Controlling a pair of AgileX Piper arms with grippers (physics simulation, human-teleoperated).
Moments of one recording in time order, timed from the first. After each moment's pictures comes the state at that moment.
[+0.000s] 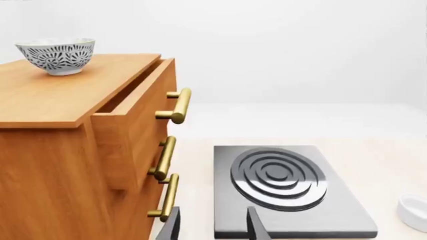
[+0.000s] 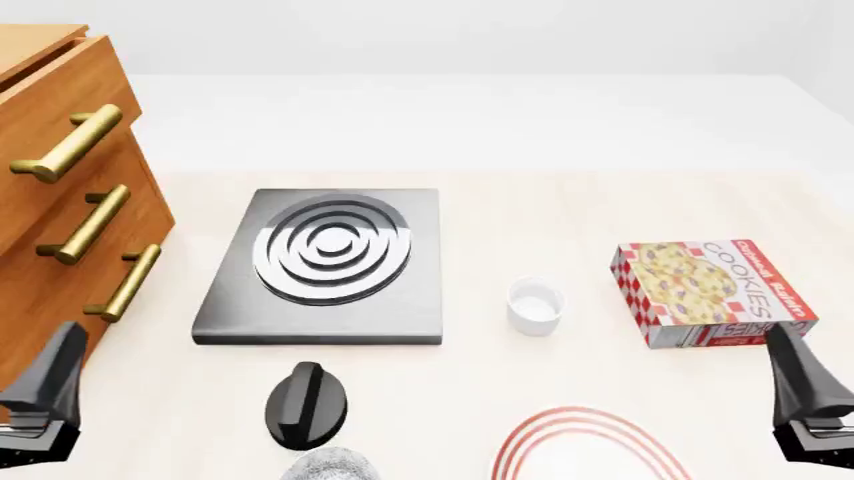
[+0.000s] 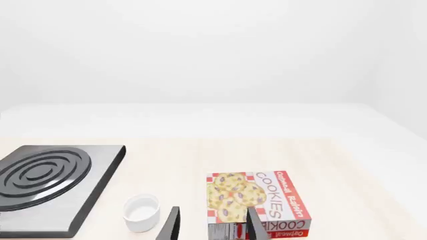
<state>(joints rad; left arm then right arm) 0.00 0.00 0.00 0.00 0.00 0.00 0.00 0.00 0.00 0.00</state>
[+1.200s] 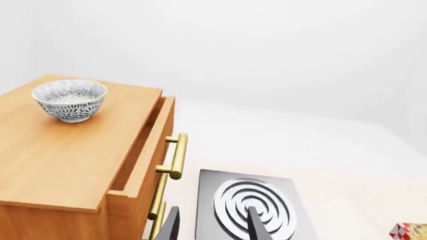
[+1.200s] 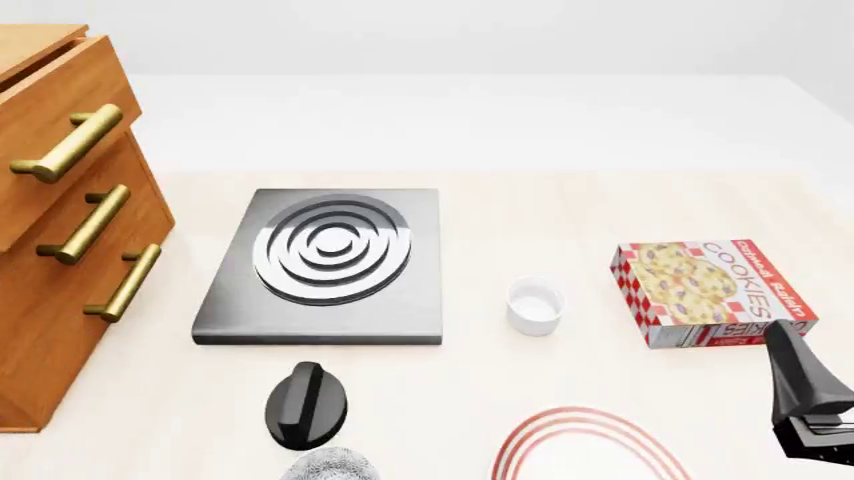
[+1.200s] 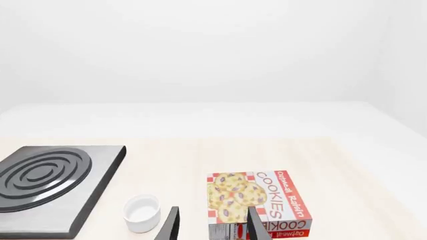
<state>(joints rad) 0.00 0.27 -0.52 0.29 -0.14 0.00 0.02 -0.01 -0.01 0.01</state>
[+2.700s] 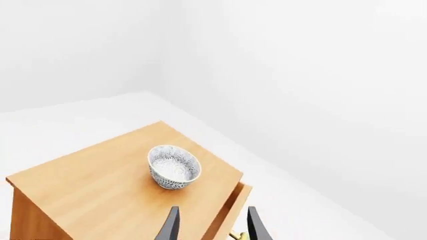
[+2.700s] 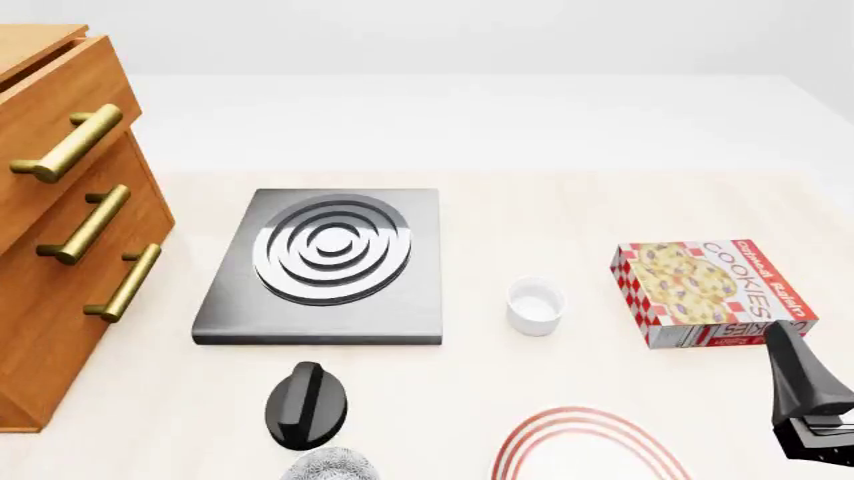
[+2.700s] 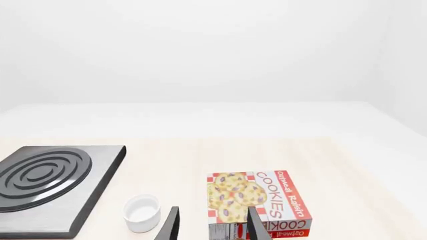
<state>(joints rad) 0.48 0.72 -0.99 0.26 -0.40 0.00 0.02 0.00 -0.01 0.01</state>
